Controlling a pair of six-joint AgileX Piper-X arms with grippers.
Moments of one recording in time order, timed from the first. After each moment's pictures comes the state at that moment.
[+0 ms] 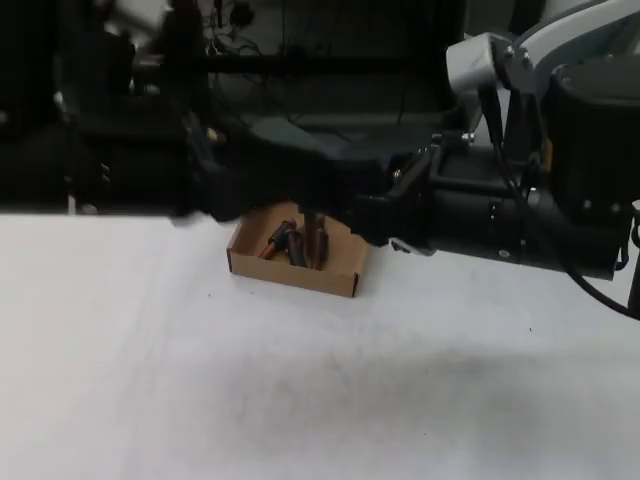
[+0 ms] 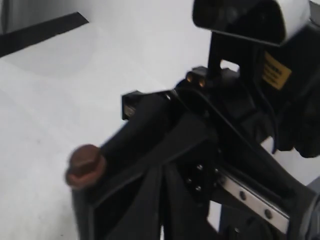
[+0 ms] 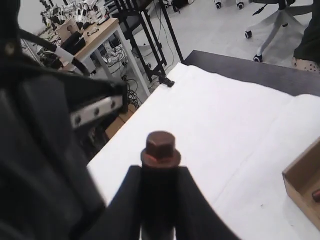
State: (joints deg) left arm -24.9 66.4 -48.8 9.0 50.3 -10.3; right arm 38.0 74.4 -45.7 -12.4 -22.0 23.1
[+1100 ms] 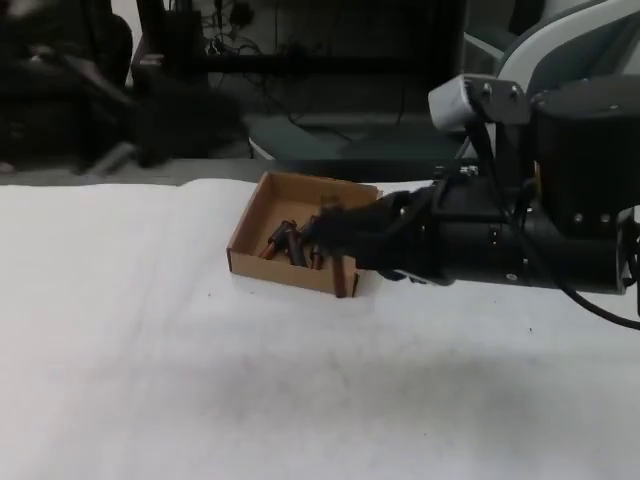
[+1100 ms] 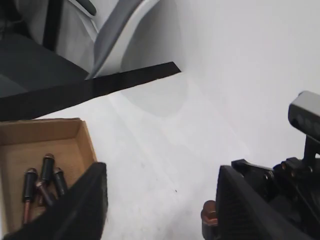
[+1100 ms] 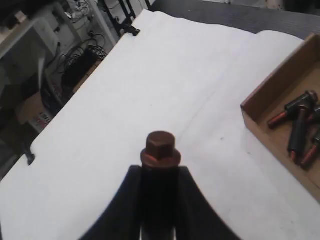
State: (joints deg) left arm -10.5 63.1 -48.6 9.6 40.3 -12.6; right arm 36.4 74.4 -46.0 -0.5 -18.3 19.4
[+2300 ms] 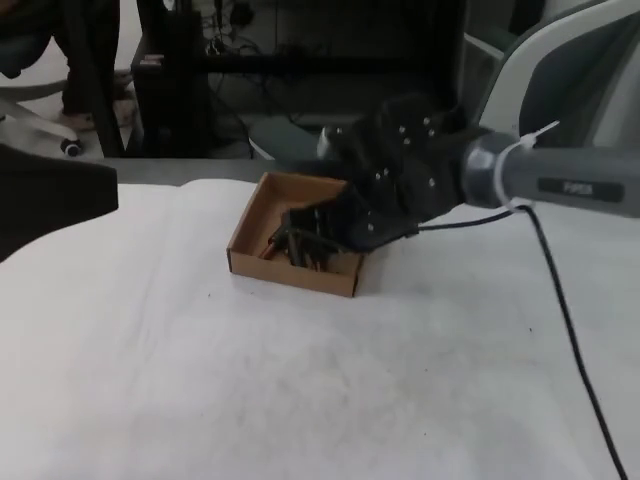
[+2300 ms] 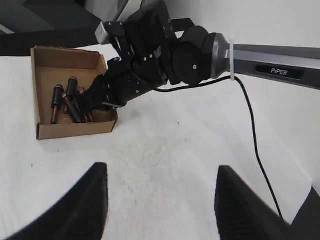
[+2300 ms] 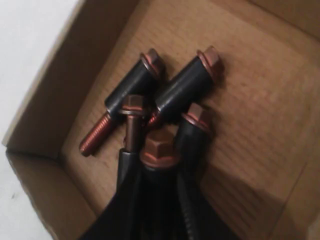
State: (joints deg) left arm -5.3 41.4 -48.6 41.5 40.3 -3.8; right arm 27.1 126.1 -91.1 21.3 -11.8 17.0
